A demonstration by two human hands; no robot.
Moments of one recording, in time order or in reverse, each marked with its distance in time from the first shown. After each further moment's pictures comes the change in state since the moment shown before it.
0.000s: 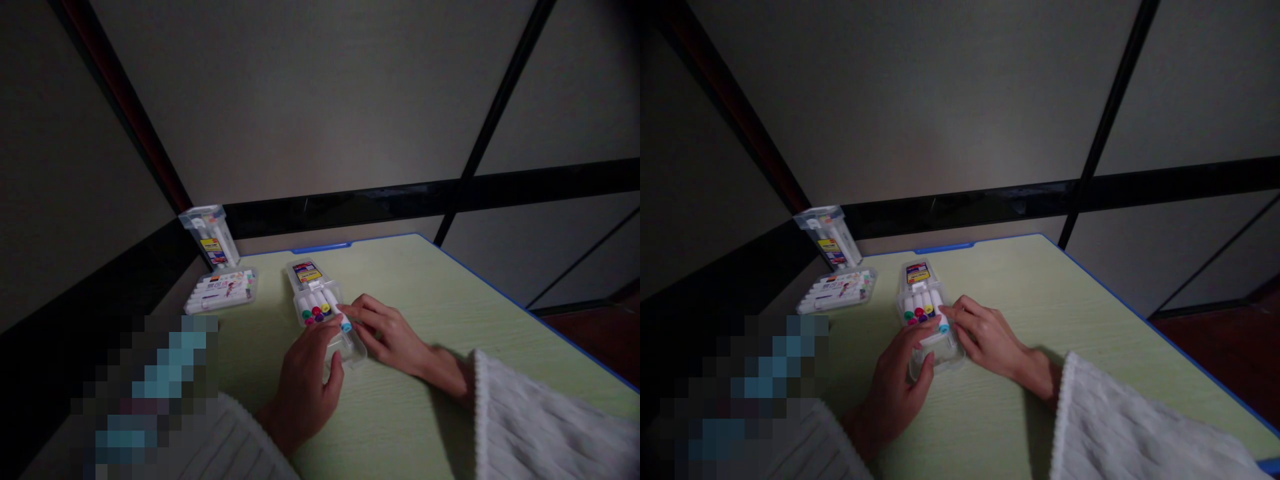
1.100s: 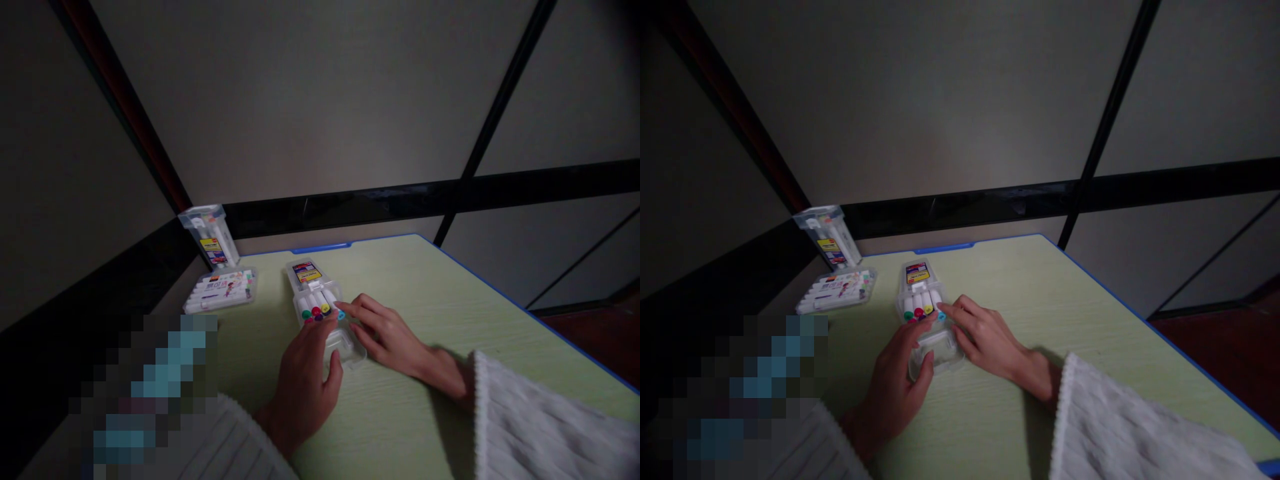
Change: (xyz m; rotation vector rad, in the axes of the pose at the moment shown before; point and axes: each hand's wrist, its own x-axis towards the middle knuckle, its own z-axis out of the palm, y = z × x) left_hand -0.001 -0.004 0.004 0.094 0.000 -0.031; right_hand -0.001 0.002 0.002 -0.048 -0.056 0.050
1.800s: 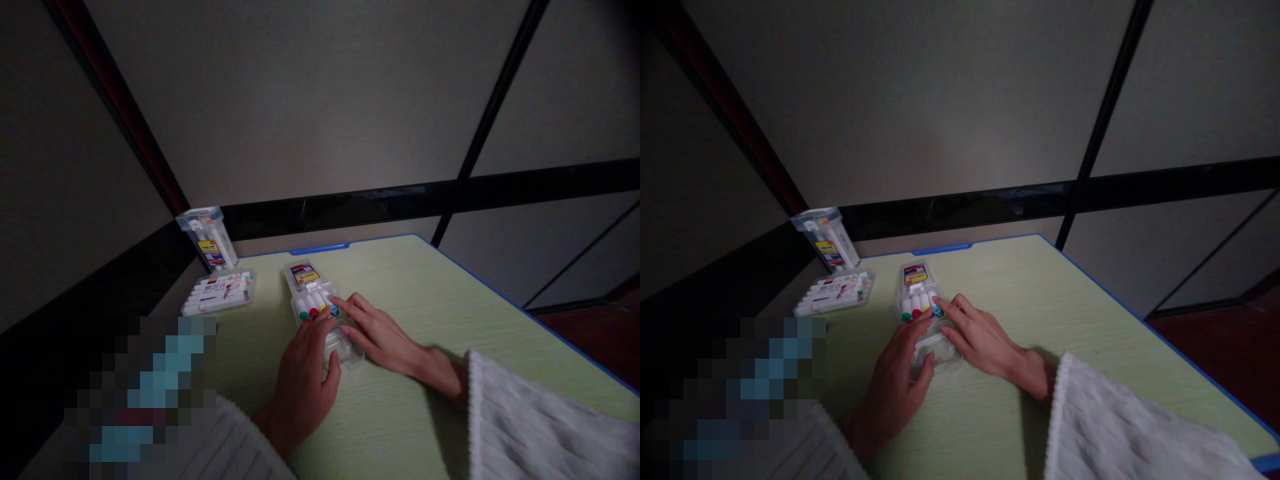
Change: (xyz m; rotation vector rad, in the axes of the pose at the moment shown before) left_hand 0.001 0.000 0.001 0.072 -0.035 -0.003; right_hand 0.004 -0.001 0.003 0.038 -0.084 0.067
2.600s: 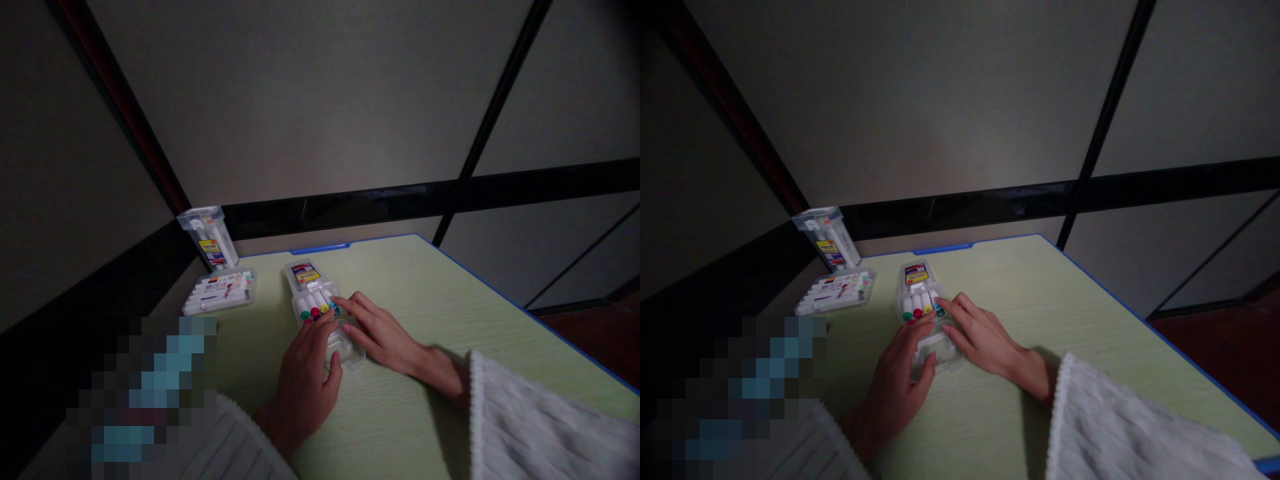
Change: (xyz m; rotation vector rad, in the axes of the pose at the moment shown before) left_hand 0.001 0.002 -0.001 -0.022 -0.008 0.011; right_hand 0.000 -0.002 -0.003 -0.005 0.029 0.000
